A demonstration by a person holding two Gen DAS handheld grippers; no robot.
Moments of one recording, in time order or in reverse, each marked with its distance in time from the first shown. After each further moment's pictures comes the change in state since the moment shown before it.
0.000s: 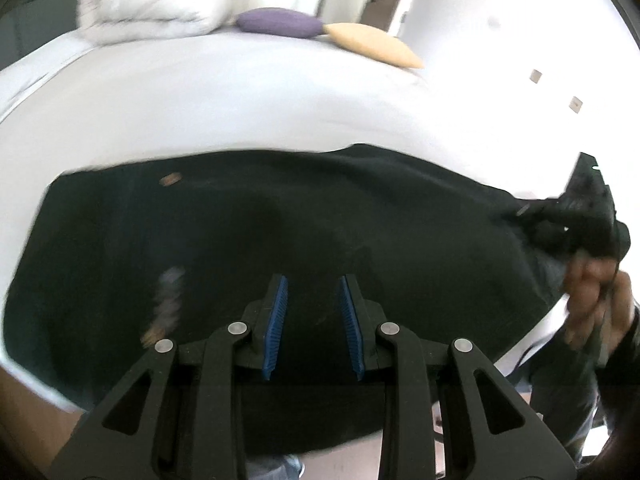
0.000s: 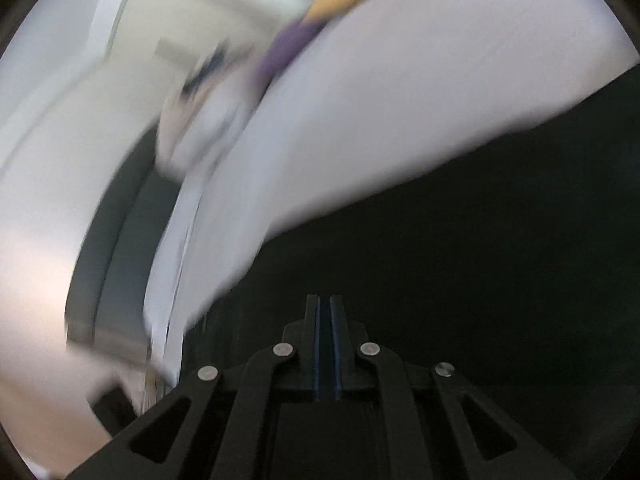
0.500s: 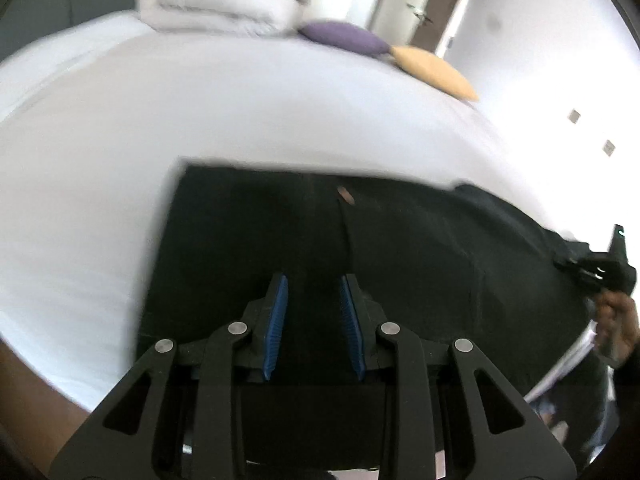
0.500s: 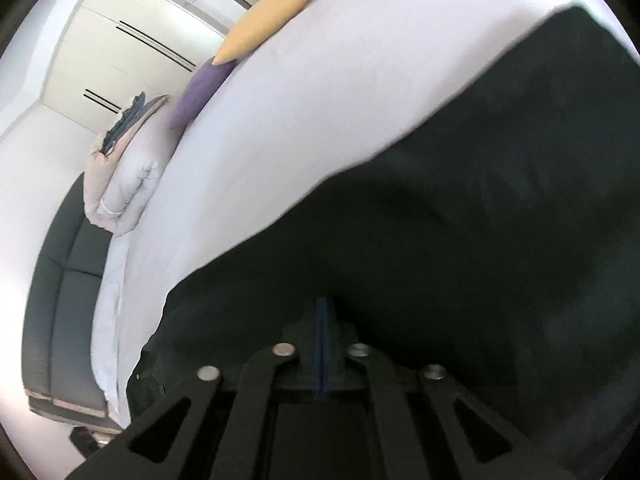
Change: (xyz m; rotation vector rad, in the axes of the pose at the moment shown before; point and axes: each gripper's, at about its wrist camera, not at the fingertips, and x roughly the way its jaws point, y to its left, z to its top) left arm -0.043 0.123 0.004 -0.127 -0.069 0.138; right arm -0.063 -0.059 0.006 0.174 -0.206 -0.294
